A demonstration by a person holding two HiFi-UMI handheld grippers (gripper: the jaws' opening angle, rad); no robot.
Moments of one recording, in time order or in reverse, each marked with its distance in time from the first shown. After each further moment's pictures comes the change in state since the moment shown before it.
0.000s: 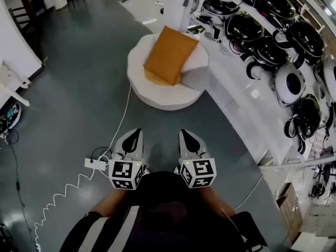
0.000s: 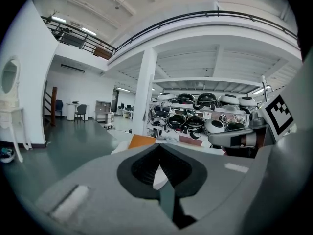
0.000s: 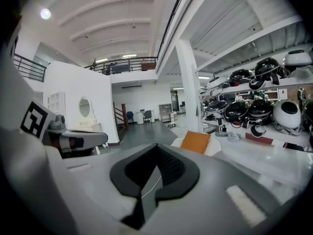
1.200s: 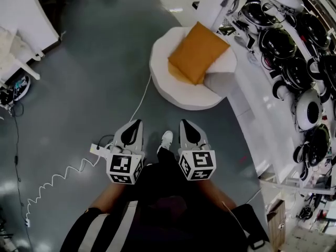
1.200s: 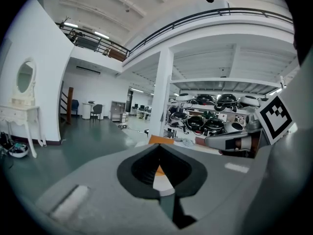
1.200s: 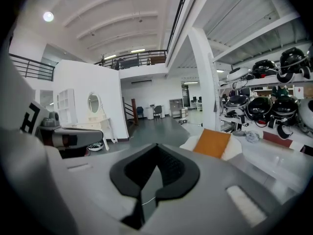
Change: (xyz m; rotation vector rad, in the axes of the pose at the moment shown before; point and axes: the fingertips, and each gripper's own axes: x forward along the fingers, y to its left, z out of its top) left arm 0.000 0.133 0.007 -0.053 -0.015 0.155; right arm 0.131 0.078 0.009 -0.039 0.058 0.124
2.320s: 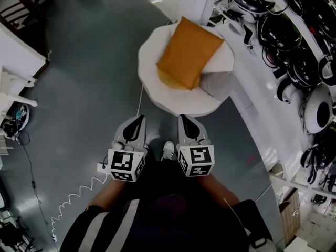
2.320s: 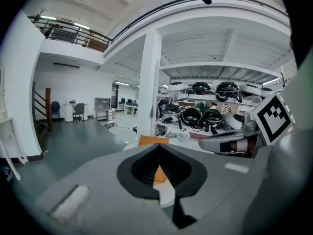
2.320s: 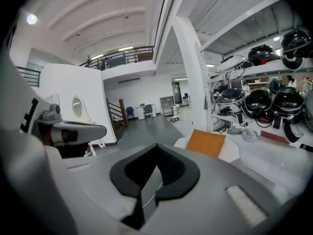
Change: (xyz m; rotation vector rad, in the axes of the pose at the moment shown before) left arm 0.250 -0.023 0.057 0.105 0.103 -0.125; right arm 0.150 -0.172 0.052 0.079 0.028 -0.066
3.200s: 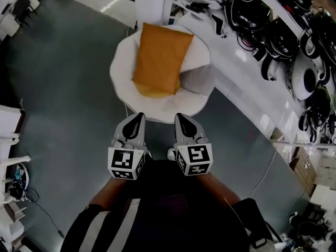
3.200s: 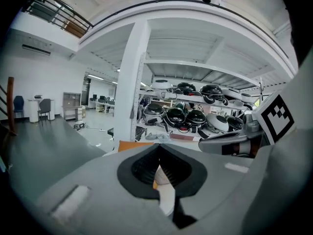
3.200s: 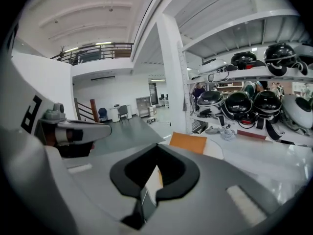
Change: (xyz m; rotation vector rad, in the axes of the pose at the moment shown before) left arm 0.147 0.056 0.047 0.061 0.023 -0.341; right arm 0.100 -0.045 0.043 0.089 -0.005 -0.313
